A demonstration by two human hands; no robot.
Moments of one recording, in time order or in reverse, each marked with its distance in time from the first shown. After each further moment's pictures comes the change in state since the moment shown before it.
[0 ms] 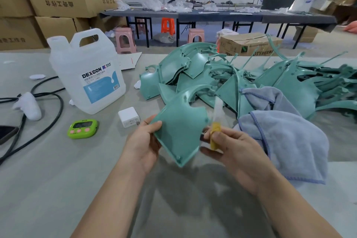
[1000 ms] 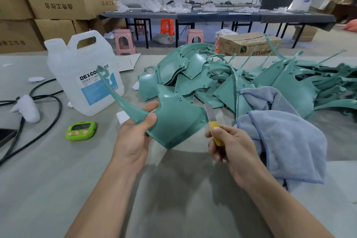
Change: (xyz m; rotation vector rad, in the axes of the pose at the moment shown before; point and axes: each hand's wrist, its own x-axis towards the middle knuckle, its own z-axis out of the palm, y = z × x) left_hand -0.003 0.010 -0.006 0.107 -0.077 0.295; right_hand 0.006 -0.001 0.008 -0.297 0.266 -0.034
